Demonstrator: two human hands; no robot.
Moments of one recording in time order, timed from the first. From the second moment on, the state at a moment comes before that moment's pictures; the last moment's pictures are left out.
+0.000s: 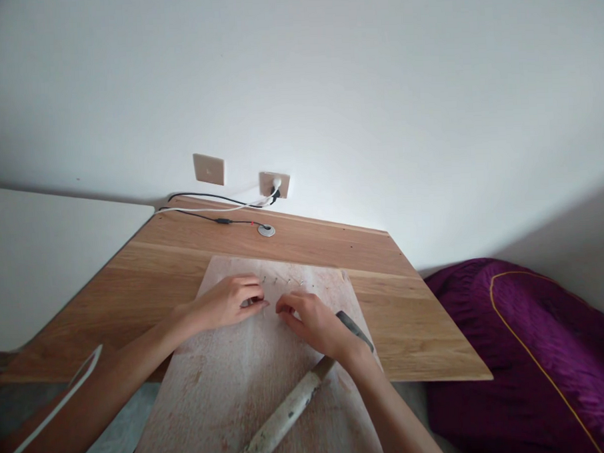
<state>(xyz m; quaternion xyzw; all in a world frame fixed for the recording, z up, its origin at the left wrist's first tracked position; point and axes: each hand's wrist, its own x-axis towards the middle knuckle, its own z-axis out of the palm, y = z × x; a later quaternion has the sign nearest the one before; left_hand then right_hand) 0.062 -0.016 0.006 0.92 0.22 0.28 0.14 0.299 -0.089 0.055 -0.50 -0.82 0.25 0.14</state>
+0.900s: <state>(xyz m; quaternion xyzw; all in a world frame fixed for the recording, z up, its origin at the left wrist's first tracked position) 0.074 0.022 -0.011 0.91 0.26 0.32 0.10 0.288 -0.054 0.069 -0.69 -0.72 -0.03 -0.11</state>
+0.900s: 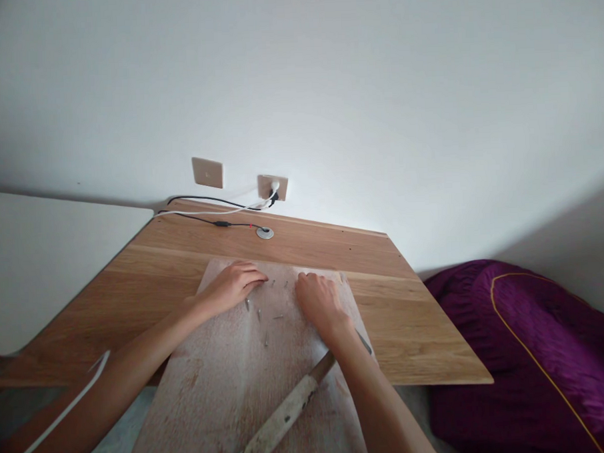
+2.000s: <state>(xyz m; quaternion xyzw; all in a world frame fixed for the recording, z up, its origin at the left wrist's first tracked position) 0.074 -0.012 0.004 0.93 0.21 0.27 0.13 0.295 -0.104 0.070 -0.55 -0.79 0.27 0.06</state>
